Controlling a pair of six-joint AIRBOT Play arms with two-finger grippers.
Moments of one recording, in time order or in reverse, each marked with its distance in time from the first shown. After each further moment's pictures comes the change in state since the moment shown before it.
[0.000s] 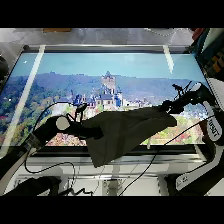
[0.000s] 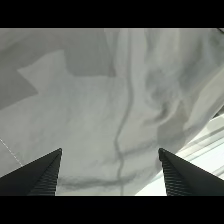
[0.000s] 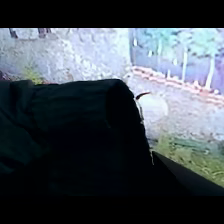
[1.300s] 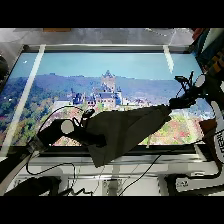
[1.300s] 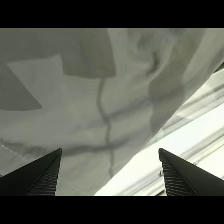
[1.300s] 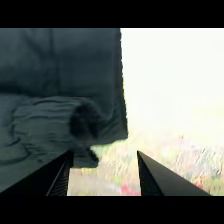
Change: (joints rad) left arm -0.091 0.001 0.001 0.003 -0.083 0.000; right arm 0.082 0.300 -0.036 -0.300 -0.010 0.046
